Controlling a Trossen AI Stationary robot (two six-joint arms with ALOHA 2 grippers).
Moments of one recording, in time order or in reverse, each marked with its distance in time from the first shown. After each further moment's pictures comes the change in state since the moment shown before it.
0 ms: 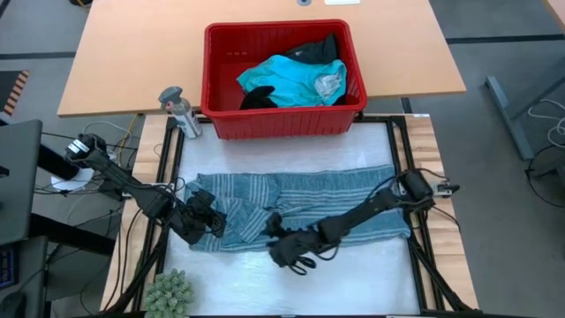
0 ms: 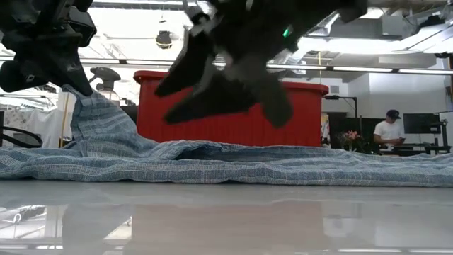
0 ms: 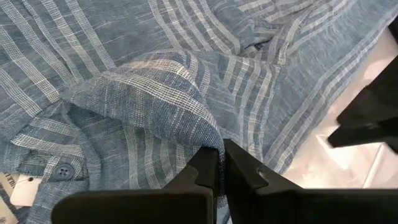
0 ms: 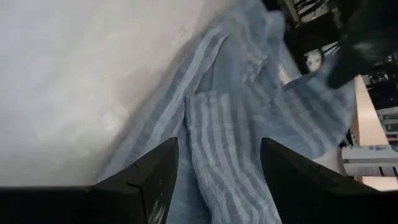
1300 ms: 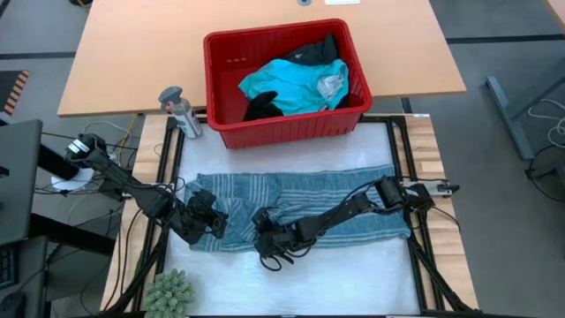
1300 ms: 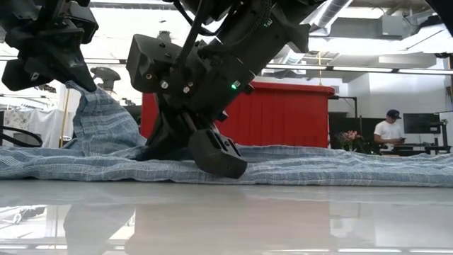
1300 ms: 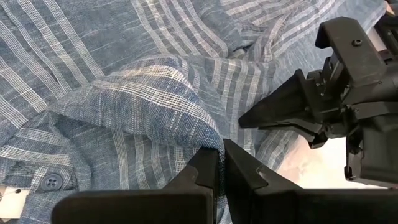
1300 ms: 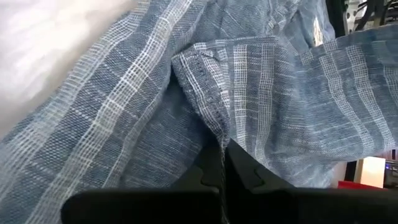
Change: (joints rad) left arm 0.000 0.000 0.000 0.037 -0.011 0.045; right arm -0.065 0.218 0.255 -0.209 0.086 -0.054
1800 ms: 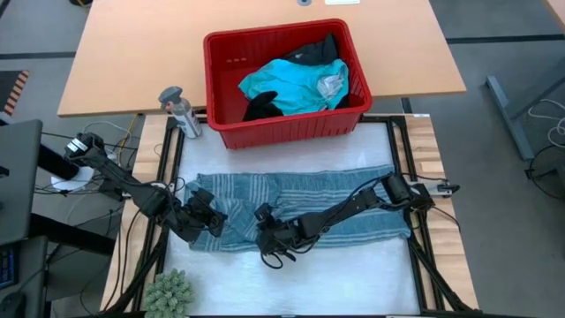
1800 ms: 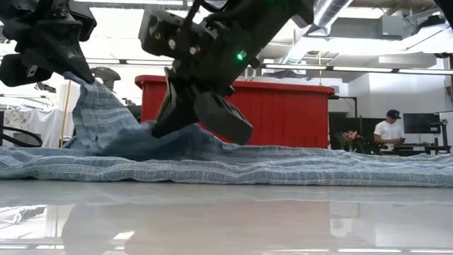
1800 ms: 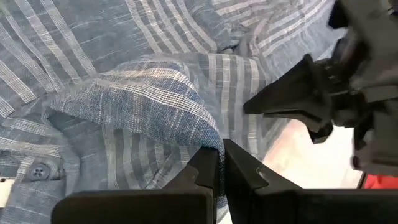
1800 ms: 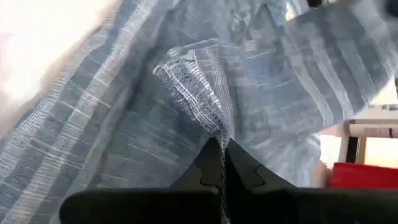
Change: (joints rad) left arm -0.001 -0.050 0.000 0.000 0.029 -0.035; right arm -0.013 -0.074 0.001 -0.090 -0.016 0.102
